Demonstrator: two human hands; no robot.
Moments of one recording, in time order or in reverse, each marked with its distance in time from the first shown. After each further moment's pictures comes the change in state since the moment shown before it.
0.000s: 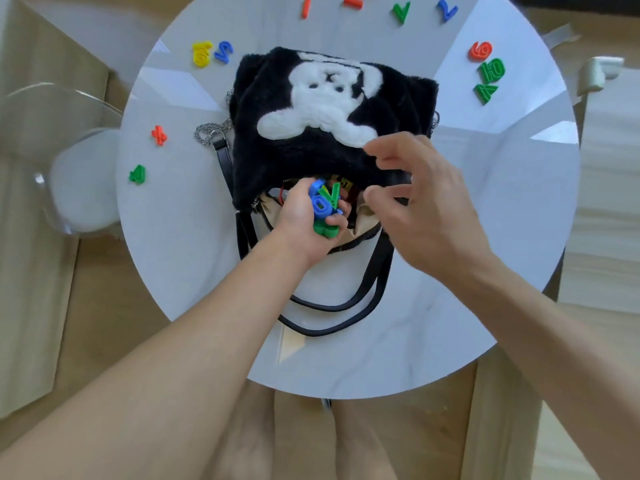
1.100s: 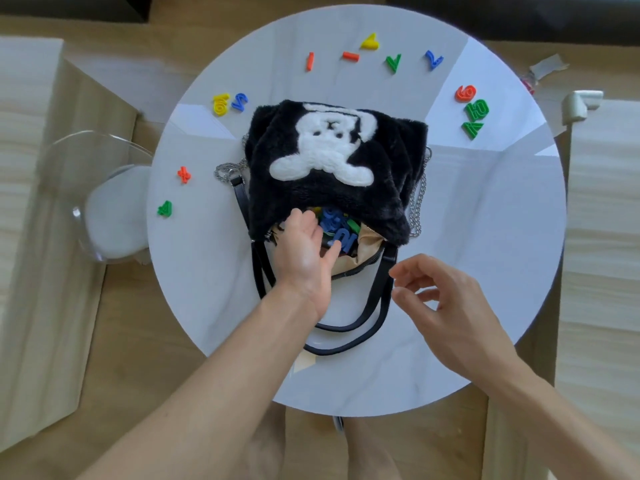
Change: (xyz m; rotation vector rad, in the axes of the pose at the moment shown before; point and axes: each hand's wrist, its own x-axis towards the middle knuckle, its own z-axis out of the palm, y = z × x) left_hand -0.058 -0.012 0.014 0.102 0.111 0.407; right_hand -0.071 0.023 -0.027 0.049 -0.155 0.201
